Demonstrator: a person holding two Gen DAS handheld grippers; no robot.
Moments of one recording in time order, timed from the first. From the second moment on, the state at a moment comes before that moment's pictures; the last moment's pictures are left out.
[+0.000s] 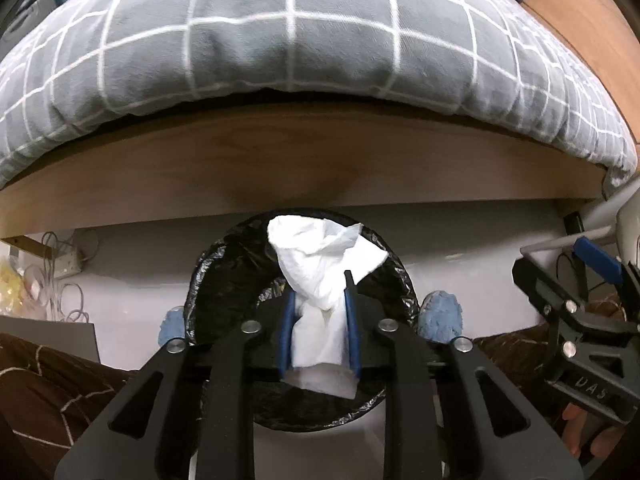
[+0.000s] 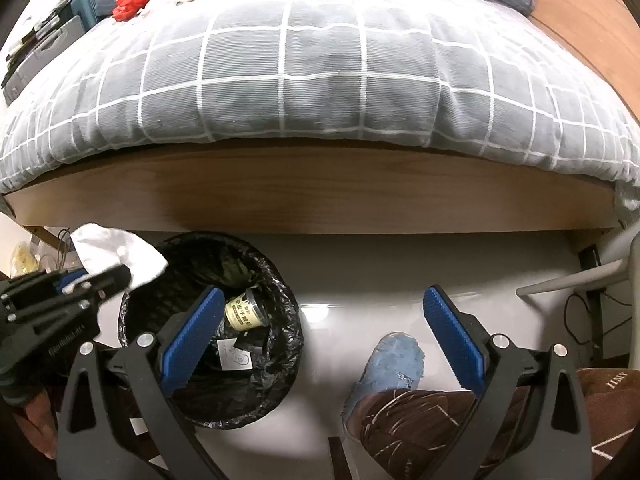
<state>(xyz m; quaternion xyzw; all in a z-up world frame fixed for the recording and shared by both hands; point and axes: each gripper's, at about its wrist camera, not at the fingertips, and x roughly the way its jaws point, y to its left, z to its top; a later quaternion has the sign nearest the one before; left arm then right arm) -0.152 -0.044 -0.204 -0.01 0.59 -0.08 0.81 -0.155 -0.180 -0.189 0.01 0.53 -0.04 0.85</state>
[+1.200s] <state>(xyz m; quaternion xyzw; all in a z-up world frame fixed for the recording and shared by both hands) -0.133 0.022 -0.124 -0.01 0.48 -0.02 0.88 -0.134 -0.154 -0.109 0.00 0.44 -0.01 0.90</state>
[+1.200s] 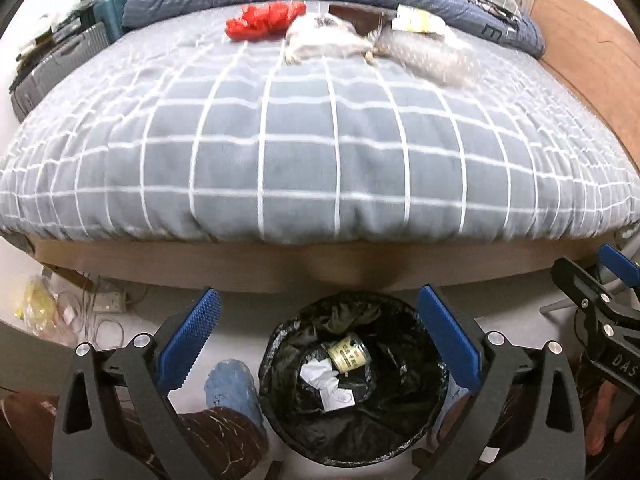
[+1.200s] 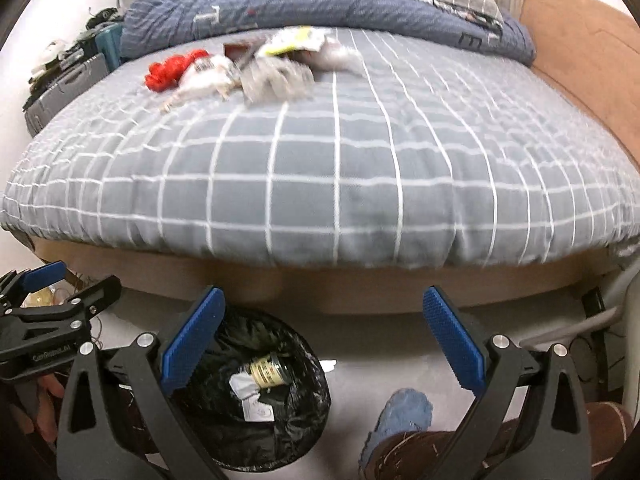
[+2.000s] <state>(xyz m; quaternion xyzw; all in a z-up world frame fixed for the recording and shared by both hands) -0.091 0.042 -0.053 -0.01 0.42 -0.02 0.91 -0.099 -0.142 -0.043 -0.01 0.35 0.01 0.94</state>
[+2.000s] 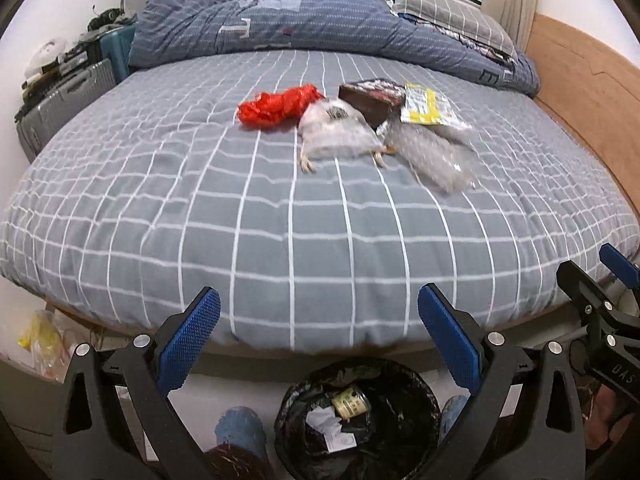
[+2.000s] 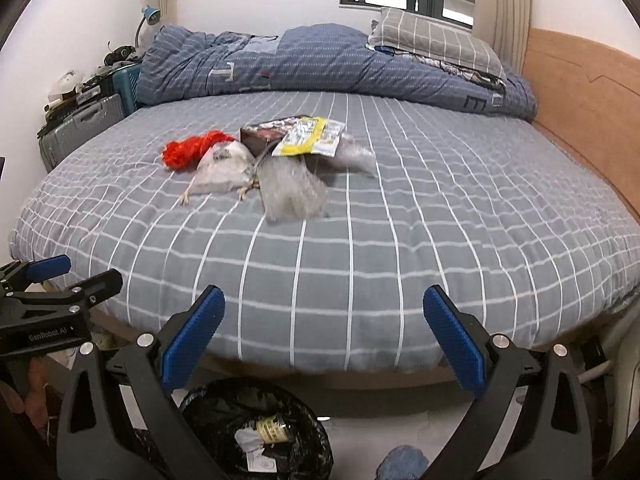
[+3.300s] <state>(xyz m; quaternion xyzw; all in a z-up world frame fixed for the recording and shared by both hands) 0.040 0.085 -0.042 -0.01 0.41 0.01 0.91 0.033 -0.117 -0.033 0.00 0.32 0.04 0.95</state>
